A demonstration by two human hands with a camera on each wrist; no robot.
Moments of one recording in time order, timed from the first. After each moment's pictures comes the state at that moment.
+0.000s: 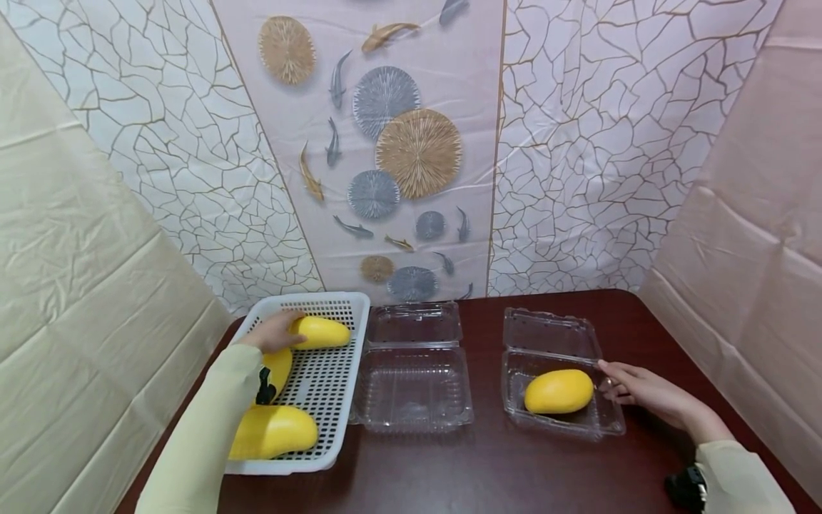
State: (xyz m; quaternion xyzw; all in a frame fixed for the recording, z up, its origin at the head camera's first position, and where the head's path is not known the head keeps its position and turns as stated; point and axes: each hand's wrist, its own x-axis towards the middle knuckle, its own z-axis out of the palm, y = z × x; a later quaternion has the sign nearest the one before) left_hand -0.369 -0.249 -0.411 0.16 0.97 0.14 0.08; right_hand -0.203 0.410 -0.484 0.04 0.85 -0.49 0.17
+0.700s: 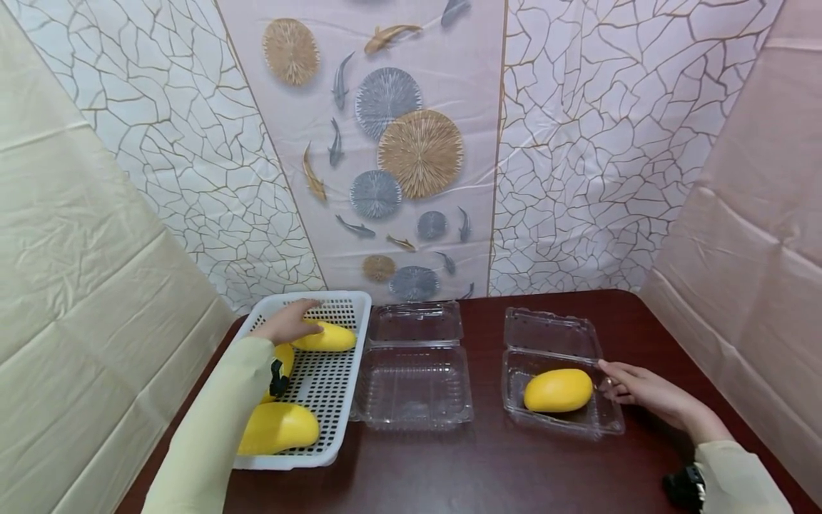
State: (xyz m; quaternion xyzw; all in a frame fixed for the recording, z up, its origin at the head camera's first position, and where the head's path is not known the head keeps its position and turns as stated) left_hand -0.365 -0.224 -0.395 0.16 0.96 0.20 0.09; right_hand -0.202 0.409 -0.484 0.03 0.85 -0.50 0.16
